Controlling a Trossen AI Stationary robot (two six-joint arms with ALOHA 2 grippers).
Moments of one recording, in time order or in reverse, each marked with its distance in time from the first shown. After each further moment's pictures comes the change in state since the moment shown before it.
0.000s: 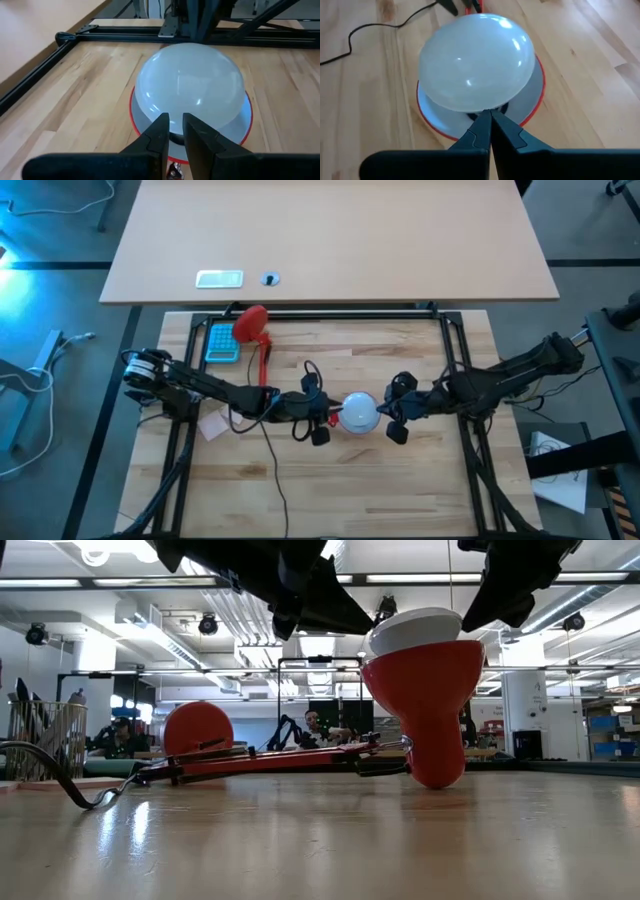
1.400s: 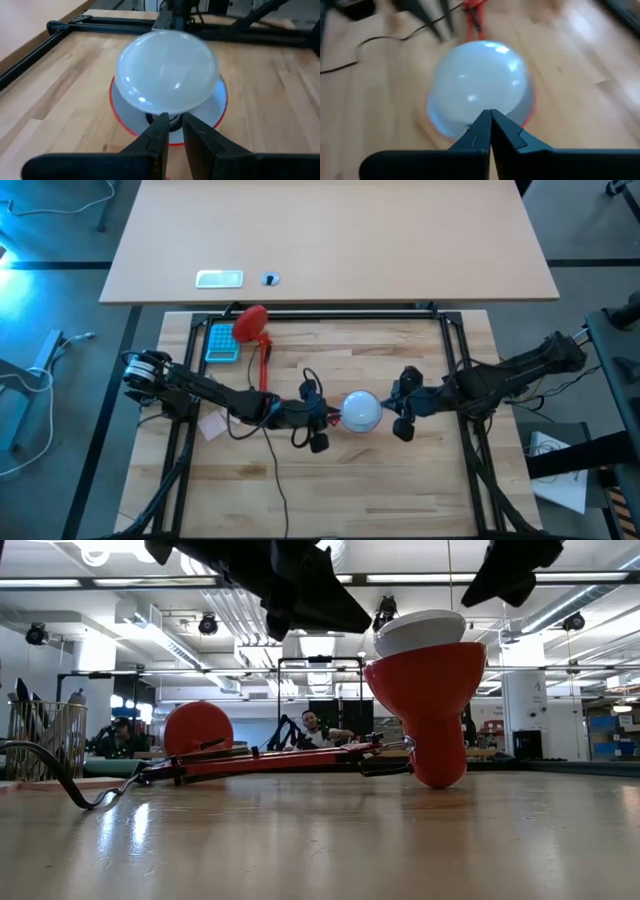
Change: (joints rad) left arm -0.045 0.007 0.007 -0.037 -0.025 -0.079; right arm 0.017 -0.054 0.052 -0.064 0.056 -0.039
